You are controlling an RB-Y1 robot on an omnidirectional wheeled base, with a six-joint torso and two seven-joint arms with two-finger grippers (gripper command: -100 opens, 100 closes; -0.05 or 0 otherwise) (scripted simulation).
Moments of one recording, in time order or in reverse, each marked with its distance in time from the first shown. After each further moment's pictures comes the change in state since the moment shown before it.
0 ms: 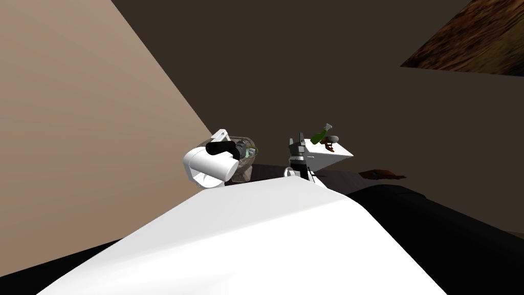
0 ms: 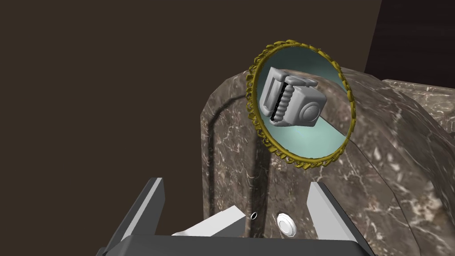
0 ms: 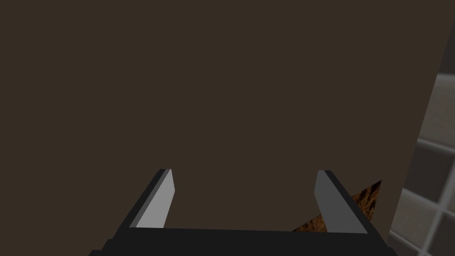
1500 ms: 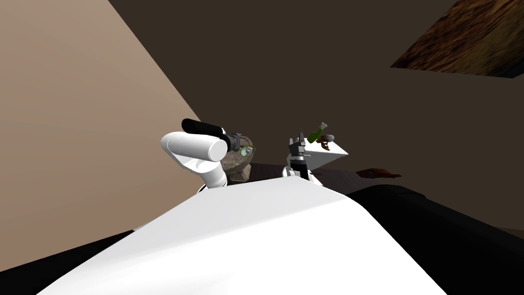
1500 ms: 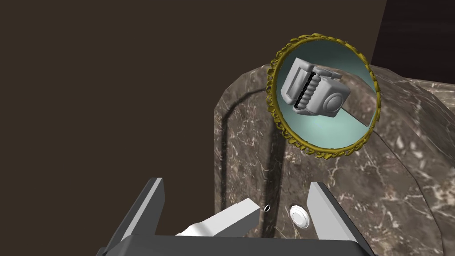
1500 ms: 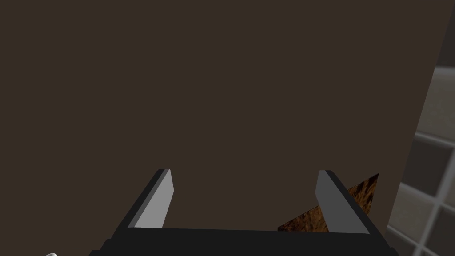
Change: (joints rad) left arm -0.168 -0.104 0.307 0.058 0.105 0.120 -0.208; right arm 0.000 0.000 0.000 0.000 0.000 0.000 0.000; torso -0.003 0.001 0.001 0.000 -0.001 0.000
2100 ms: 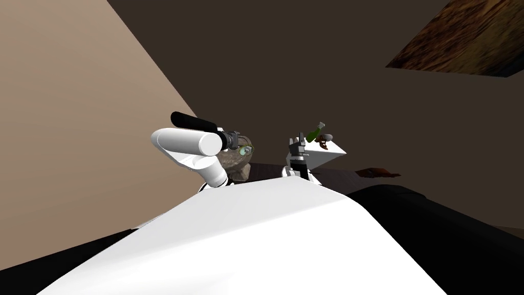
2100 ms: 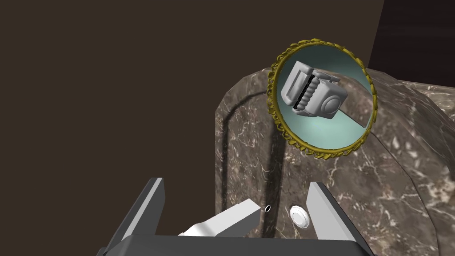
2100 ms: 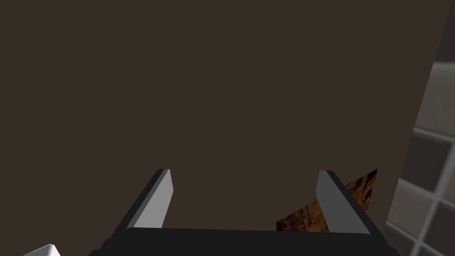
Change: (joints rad) left arm -0.049 -0.034 0.108 0.017 0.034 0.040 -0.074; right arm 0.000 0.000 0.000 0.000 0.000 0.000 0.000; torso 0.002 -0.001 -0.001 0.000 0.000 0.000
